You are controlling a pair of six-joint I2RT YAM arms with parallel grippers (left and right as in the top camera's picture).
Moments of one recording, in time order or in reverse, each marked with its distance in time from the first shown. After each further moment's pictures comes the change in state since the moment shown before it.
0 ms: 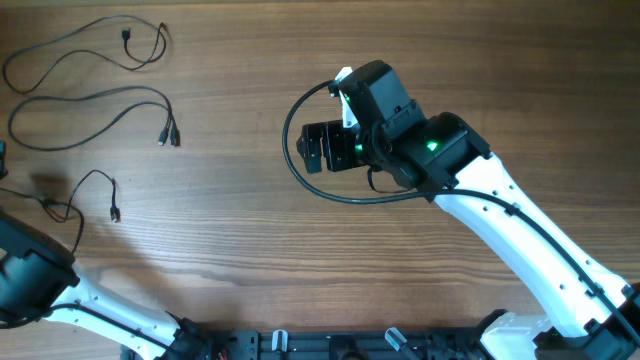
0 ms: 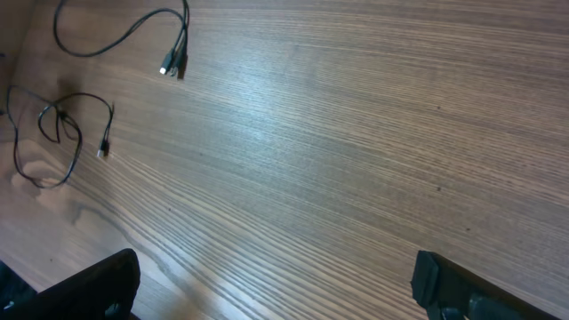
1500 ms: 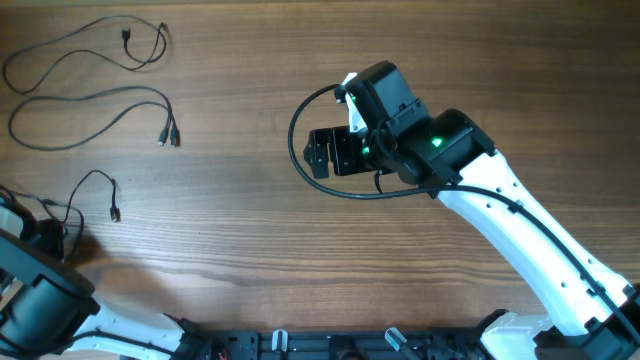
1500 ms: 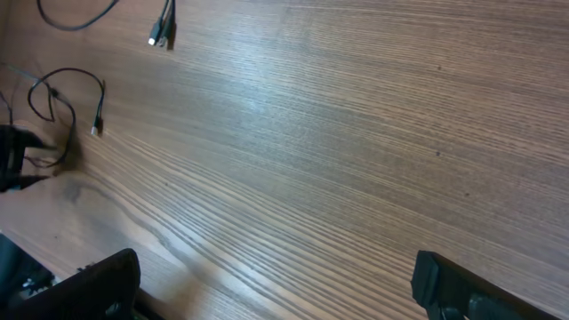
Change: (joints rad) left arm 0.043 -0.237 -0.579 0.015 -0.242 -0.183; right arm -0.025 0.000 0.000 -0.076 -0.052 -0.001
